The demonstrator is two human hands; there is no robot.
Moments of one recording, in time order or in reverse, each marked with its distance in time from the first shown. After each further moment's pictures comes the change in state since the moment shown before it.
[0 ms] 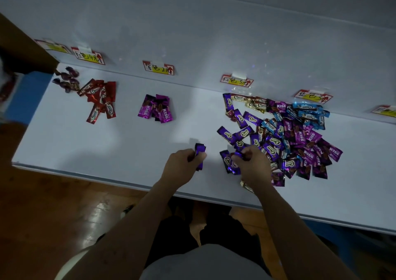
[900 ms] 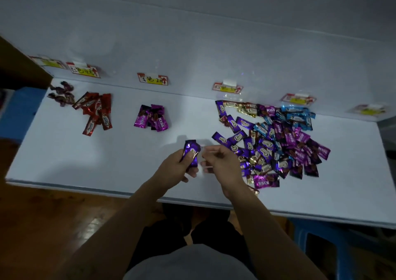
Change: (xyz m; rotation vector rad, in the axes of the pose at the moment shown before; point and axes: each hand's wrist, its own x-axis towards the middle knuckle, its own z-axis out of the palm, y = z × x) left_hand -0.020 0.014 -0.038 -0.385 -0.254 0.008; right_hand -0.046 -0.064 0.029 0.646 -0.176 0.109
